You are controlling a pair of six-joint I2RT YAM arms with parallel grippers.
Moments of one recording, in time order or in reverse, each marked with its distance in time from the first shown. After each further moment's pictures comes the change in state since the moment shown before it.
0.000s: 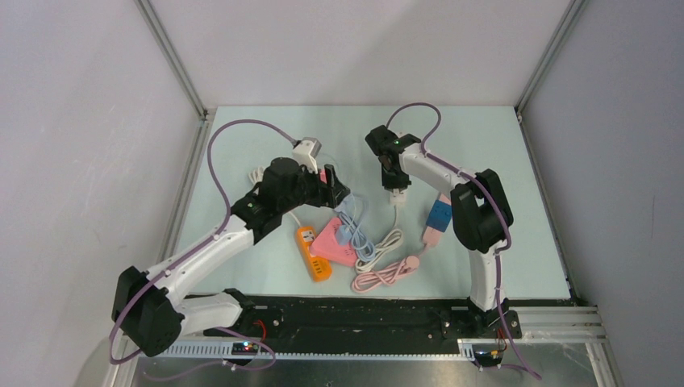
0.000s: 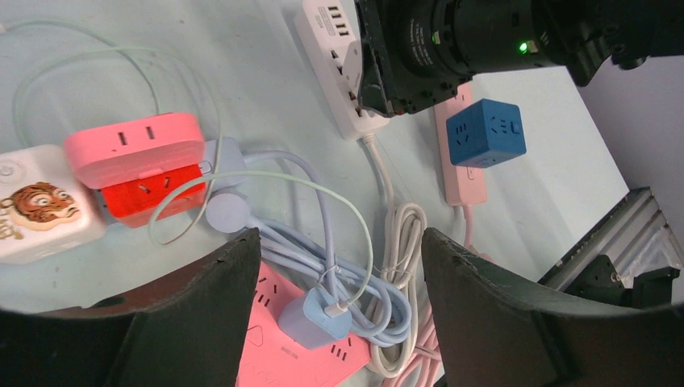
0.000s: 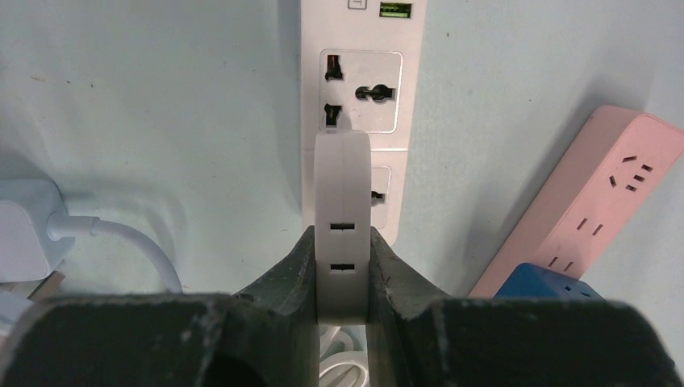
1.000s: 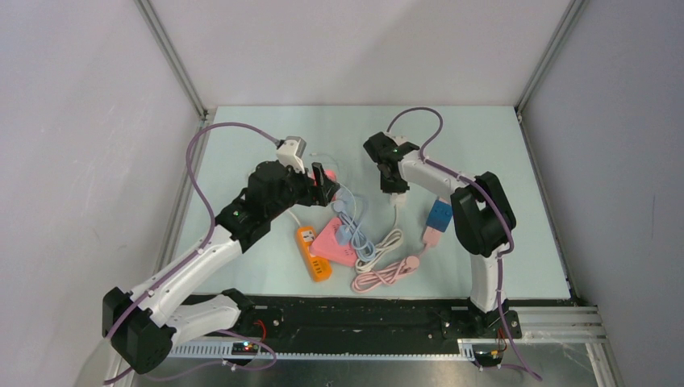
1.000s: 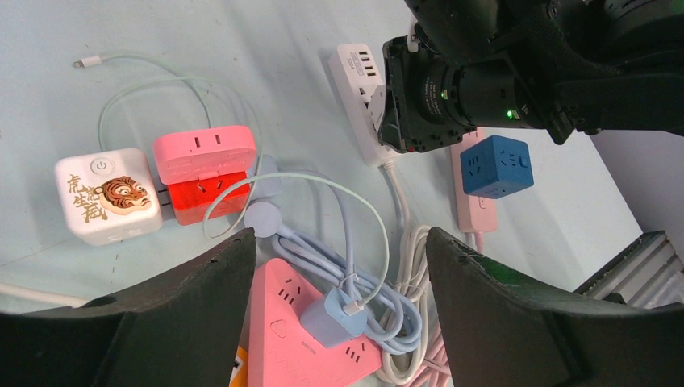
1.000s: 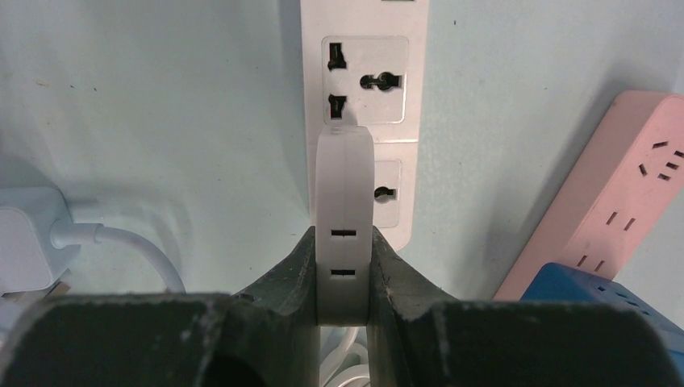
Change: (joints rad) left arm 0.010 -0.105 -0.015 -0.039 -0.079 0.003; right arm 0.016 -0.013 -0.115 0.101 0.035 0.065
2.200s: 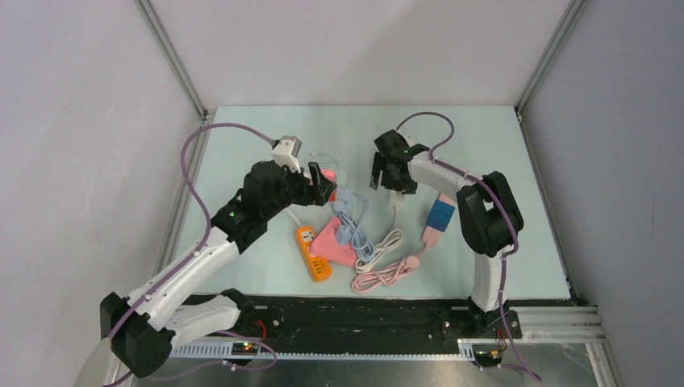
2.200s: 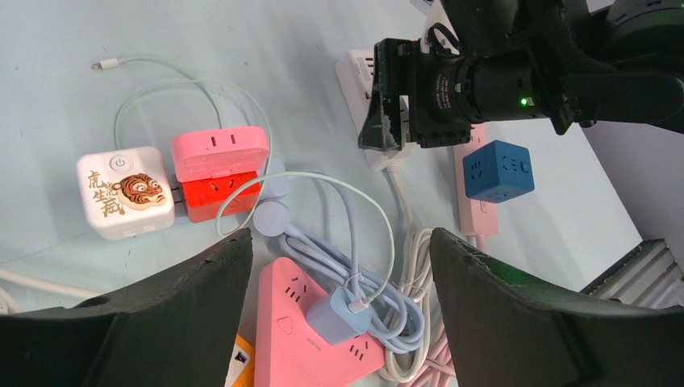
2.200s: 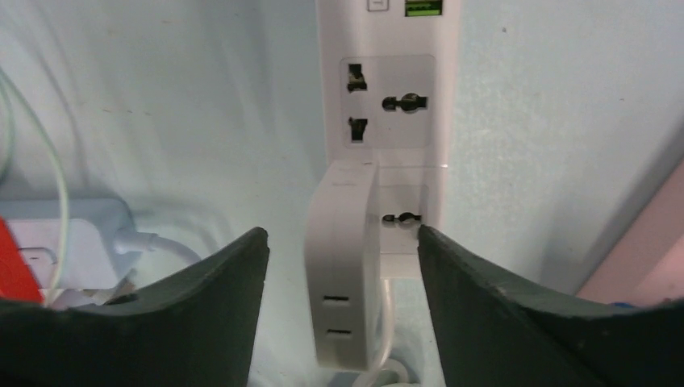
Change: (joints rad) left arm 0.021 -0.029 0.000 -0.021 0.001 0.000; right arm -0.063 -0.060 -0.071 0.138 -0.161 0.048
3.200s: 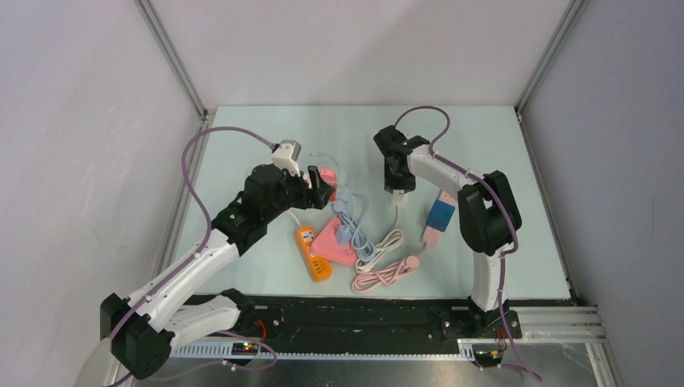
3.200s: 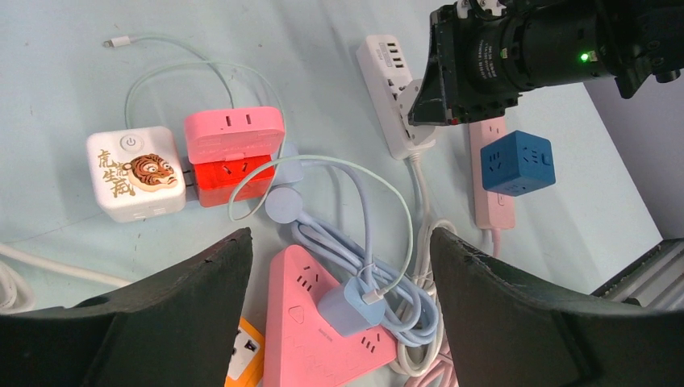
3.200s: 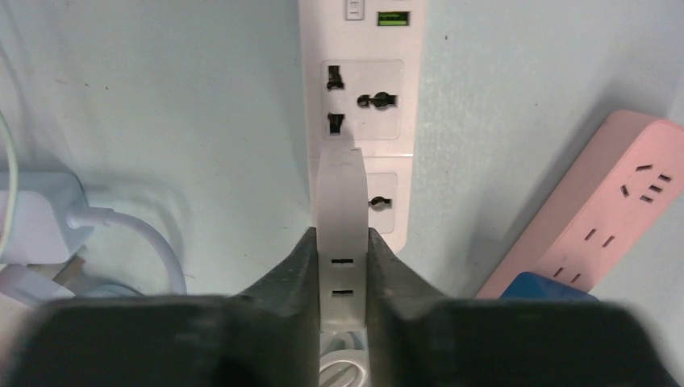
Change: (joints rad) left arm 0.003 -0.006 -0.032 -0.006 -0.012 0.000; right arm -0.010 0.011 0.115 -0.177 0.044 -0.120
